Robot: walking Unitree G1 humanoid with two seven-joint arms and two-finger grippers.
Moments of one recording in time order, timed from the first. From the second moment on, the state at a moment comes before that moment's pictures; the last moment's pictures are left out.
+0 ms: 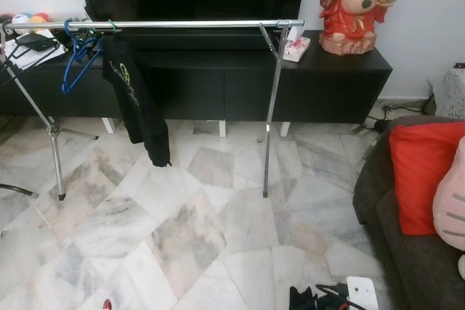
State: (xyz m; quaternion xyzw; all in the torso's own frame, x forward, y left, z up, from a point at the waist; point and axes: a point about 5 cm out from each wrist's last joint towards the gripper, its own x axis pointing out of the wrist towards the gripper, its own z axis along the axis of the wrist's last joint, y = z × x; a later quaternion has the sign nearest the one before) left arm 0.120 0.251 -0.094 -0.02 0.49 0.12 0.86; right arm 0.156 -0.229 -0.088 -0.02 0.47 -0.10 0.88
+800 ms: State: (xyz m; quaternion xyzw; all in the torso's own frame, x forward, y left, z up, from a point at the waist) left arm 0.122 0.247 -0.095 -0.03 0.49 0.12 0.86; right arm 0.149 -0.237 -0.089 -0.02 0.48 -0.11 0.87
